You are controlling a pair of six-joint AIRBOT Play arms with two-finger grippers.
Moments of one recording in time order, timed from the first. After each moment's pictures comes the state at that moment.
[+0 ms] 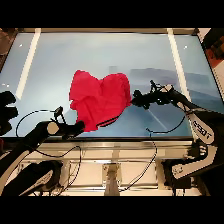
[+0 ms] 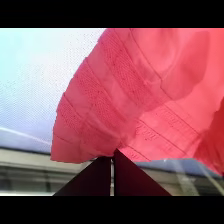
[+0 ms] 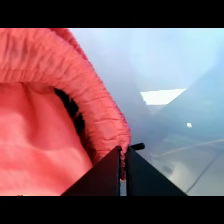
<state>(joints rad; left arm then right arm) -0.32 -0.97 0.37 1.17 -0.73 -2.06 0.10 -1.66 1.02 -0.61 0.90 1.47</state>
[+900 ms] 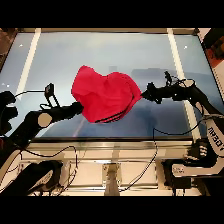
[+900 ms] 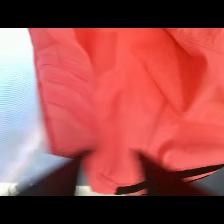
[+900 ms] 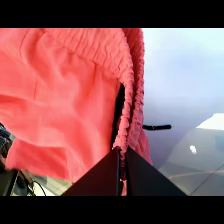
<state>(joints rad) -0.32 -0.87 0.60 1.25 -0.63 -2.01 -0.07 -1.49 1.02 -0.63 1.04 1.39</state>
